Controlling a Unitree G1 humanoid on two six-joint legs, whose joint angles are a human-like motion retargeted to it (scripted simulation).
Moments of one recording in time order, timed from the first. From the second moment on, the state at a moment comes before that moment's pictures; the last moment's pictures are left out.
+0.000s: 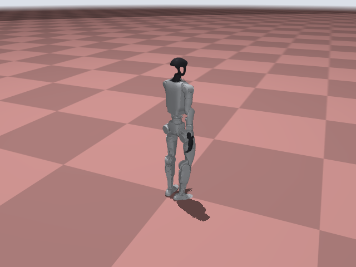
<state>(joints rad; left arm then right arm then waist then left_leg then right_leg) -0.25 0.02 0.11 1.52 -0.08 -0.03 -0.06 0.08 -0.14 -0.14 1.51 -0.62 -0.11 0.05 -0.03 -0.07 0.07 0.06 -0.03 0.39 0.00 -0.06 0.03 -0.03 -0.03 -0.30 0.12 0.07 0.03</state>
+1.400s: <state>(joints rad) -0.02 0.17 0.13 1.70 0.10 0.04 -0.10 -0.21 -0.03 -0.02 1.54 -0.57 -0.20 -0.01 -0.06 -0.01 -0.13 -0.03 -0.03 0.20 0.10 -0.07 -0.01 0.04 -0.04 -0.52 0.17 -0.03 0.02</state>
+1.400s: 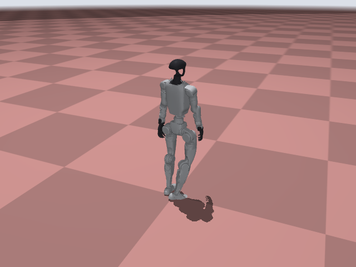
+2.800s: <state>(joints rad) 0.21 0.09 0.30 1.62 0.13 -0.04 -0.13 0.09 -0.19 -0.13 1.70 -0.36 0.03 -0.01 -0.01 0.00 -0.06 -0.08 0.01 0.28 0.23 0.03 -0.08 0.02 -0.04 -0.46 0.07 -0.02 -0.02</state>
